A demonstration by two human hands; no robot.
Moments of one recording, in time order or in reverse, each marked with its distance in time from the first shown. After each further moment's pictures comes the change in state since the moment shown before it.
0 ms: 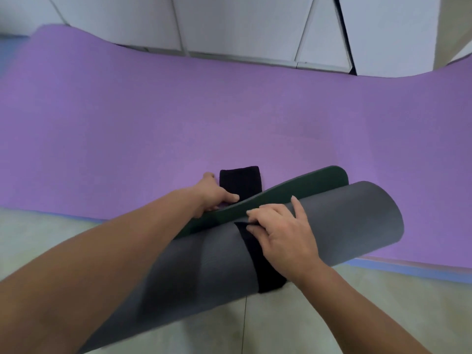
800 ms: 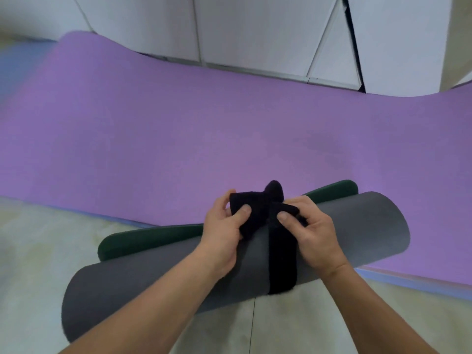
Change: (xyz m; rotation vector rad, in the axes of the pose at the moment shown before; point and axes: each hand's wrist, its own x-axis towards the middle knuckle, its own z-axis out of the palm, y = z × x) left_hand -0.089 -0.031 0.037 -1.027 0.038 0.269; right_hand 0.012 0.008 -0.017 0.899 0.159 0.196
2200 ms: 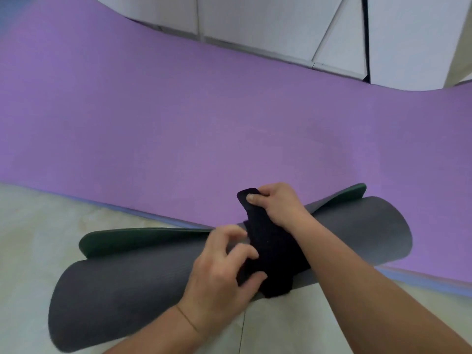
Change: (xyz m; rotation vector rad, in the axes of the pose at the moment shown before) left_hand -0.045 -0.037 -0.053 1.153 -0.182 1.005; right_hand 0.060 0.002 0.039 -0.351 -0.310 0.550
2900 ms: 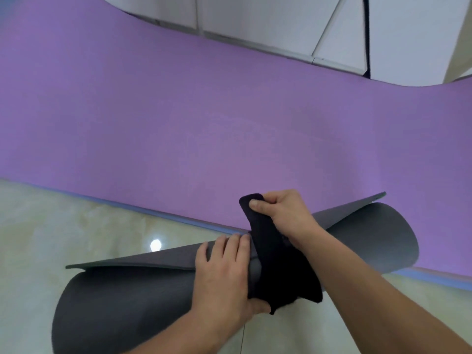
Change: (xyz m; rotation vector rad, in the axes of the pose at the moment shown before) left_hand -0.007 0.015 0.002 0.453 -0.621 -0.326; right_hand -0.034 0.001 0.004 0.189 0.037 0.040
